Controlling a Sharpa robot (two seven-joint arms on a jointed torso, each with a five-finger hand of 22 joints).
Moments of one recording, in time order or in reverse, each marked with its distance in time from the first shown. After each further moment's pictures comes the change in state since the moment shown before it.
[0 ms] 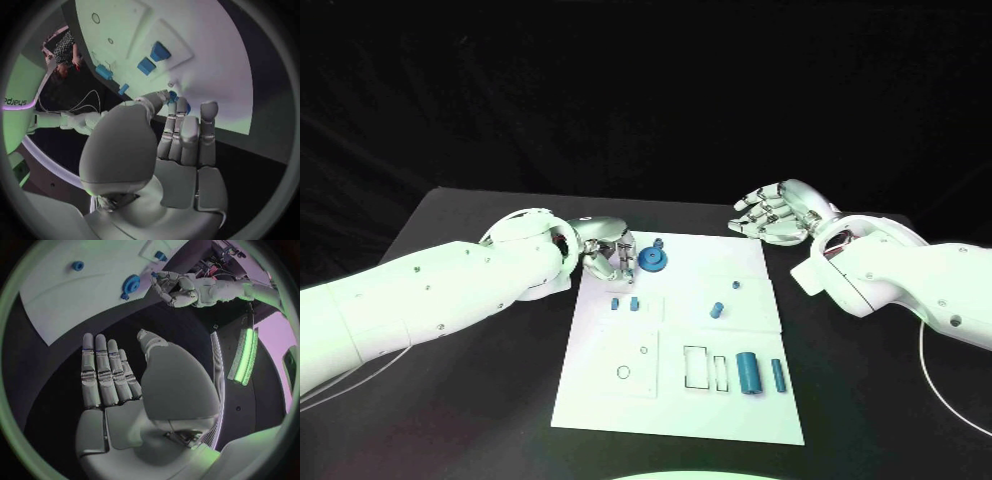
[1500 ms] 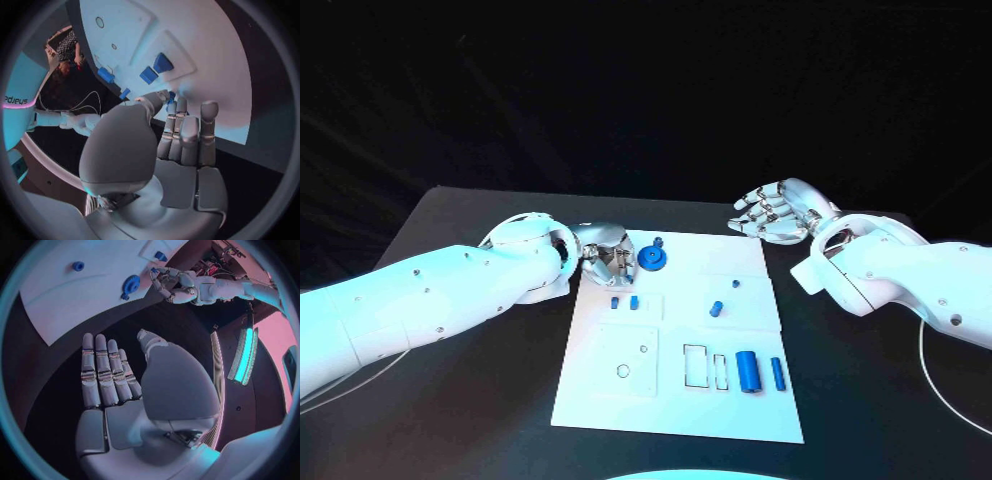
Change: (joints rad) left arm -0.011 -0.003 -0.003 0.005 0.017 0.030 -0.008; left_hand 0.000 0.000 0.003 -0.003 0.000 0.011 -0.003 -0.004 0.001 0.018 -0.004 -0.011 -0.004 0.000 0.000 0.000 -0.005 0.000 0.007 0.000 0.005 0.007; right arm 0.000 -0.003 0.000 0.004 0.000 0.000 0.000; right_hand 0.000 0.000 0.000 0.000 0.000 0.000 0.000 0.007 -0.001 0.000 0.000 0.000 -0.003 0.000 0.000 0.000 -0.002 0.000 0.000 0.000 0.000 -0.005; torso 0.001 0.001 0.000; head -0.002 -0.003
